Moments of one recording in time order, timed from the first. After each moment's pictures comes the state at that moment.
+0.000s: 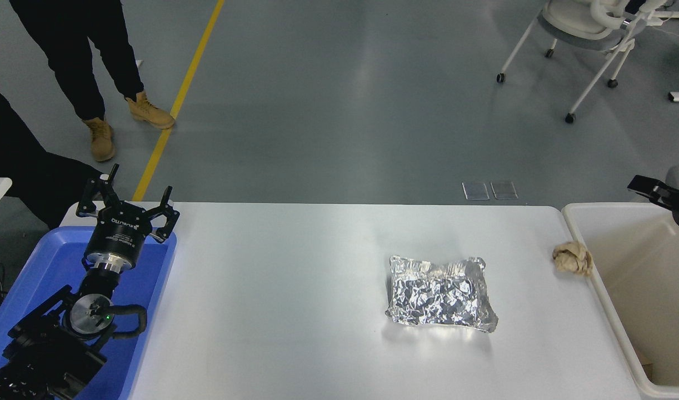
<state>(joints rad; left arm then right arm) -0.53 0.26 -0.96 -0.46 -0.10 -0.69 -0.39 1.52 -0.67 -1.09 0.85 -0.32 0.17 0.20</state>
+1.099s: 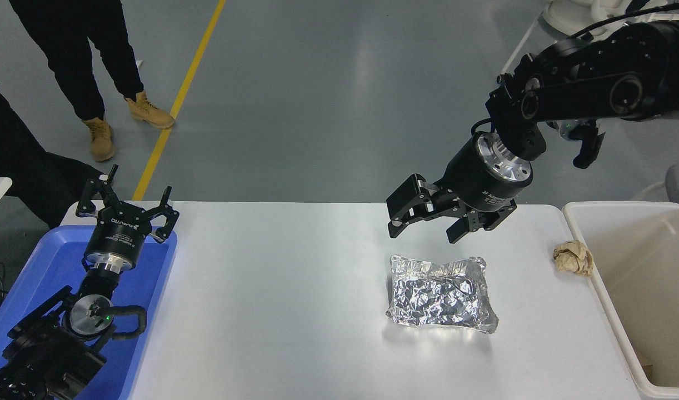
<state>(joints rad) -0.53 0.26 -0.96 -0.46 -0.10 -0.69 -0.39 2.24 -0.13 -1.21 1.41 0.04 0.76 0.21</state>
